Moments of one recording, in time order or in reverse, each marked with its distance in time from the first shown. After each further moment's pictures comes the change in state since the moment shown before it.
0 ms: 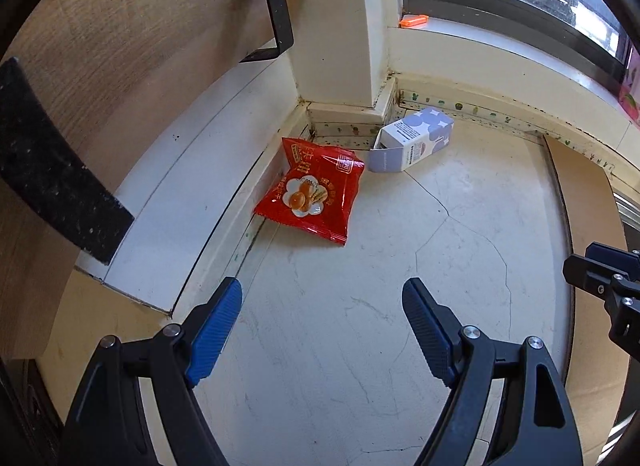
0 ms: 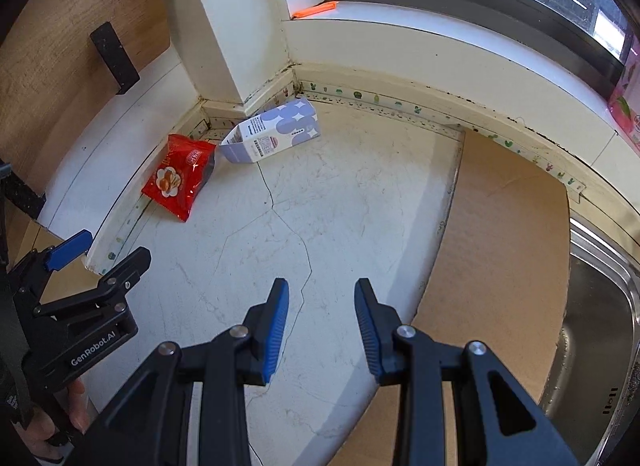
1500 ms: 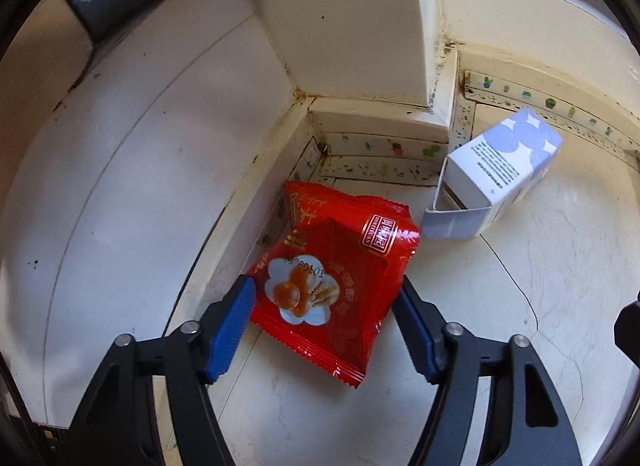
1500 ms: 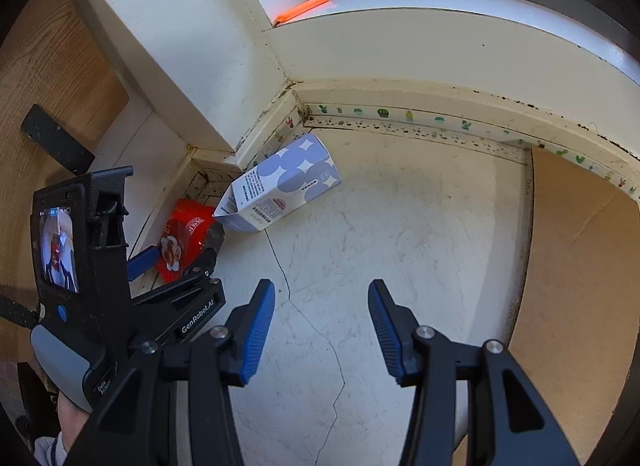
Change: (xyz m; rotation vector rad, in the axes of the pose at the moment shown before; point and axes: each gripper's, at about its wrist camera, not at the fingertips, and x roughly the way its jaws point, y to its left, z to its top) left arm 0.116 -0.022 0.081 -0.006 0.105 0.163; right arm 0.064 -0.008 0.060 0.118 -0.006 0.175
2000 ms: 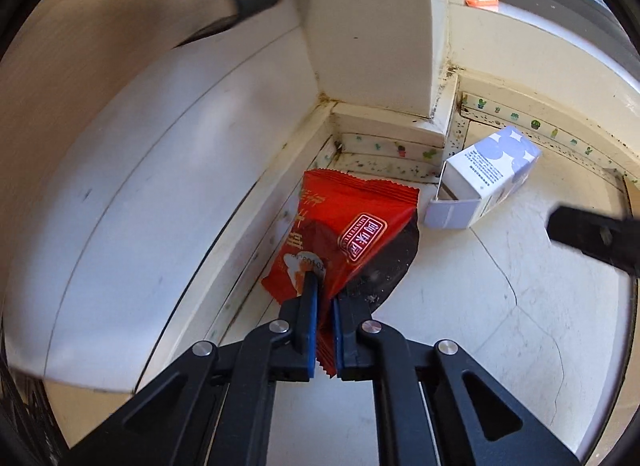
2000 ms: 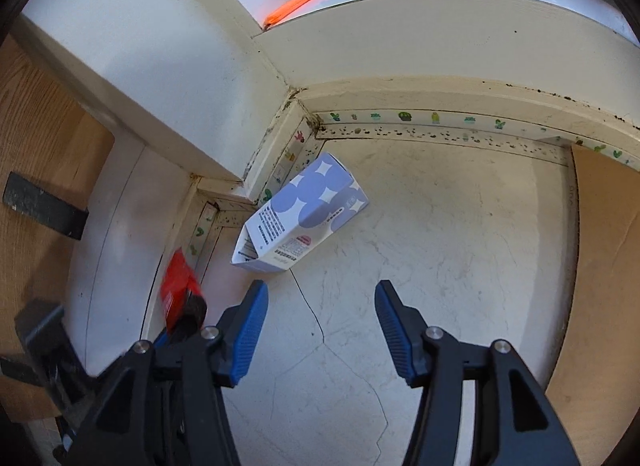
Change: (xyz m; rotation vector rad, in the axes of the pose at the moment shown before) left arm -0.029 0.030 -0.024 -0.096 -0.052 -0.040; right arm 0.026 0.010 0.026 0.117 0.028 0.082
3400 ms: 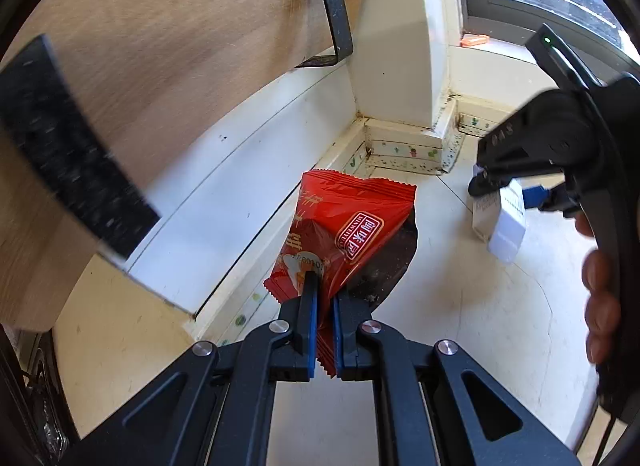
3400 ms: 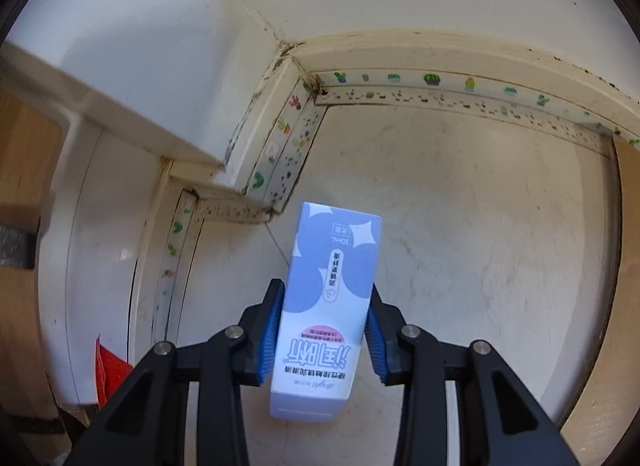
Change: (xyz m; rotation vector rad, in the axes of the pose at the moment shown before) left arm -0.070 0.018 -0.058 -0.027 -0.120 0.048; right arm 0.033 0.019 0.005 0.021 0.148 -0.061
